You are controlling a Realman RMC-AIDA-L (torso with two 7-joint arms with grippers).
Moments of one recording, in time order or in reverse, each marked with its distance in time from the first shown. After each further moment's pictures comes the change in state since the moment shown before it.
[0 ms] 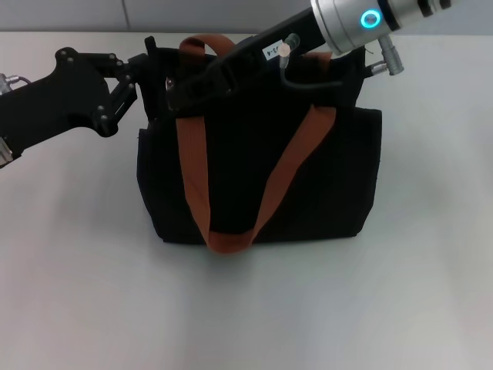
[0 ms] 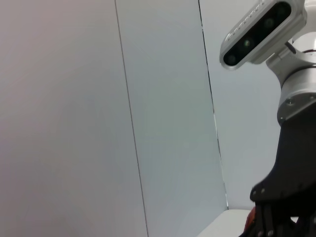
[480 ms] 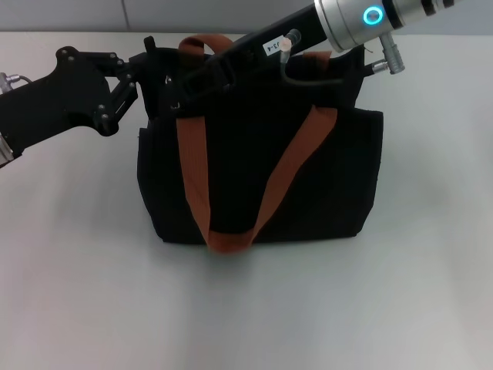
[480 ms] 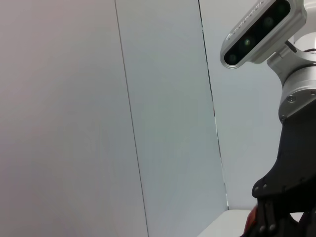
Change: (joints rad) left arm -0.002 0.000 0.000 -0.001 0.000 -0.002 -0.001; right arm -0.007 -0.003 0.001 -0.004 0.027 -0.004 0.012
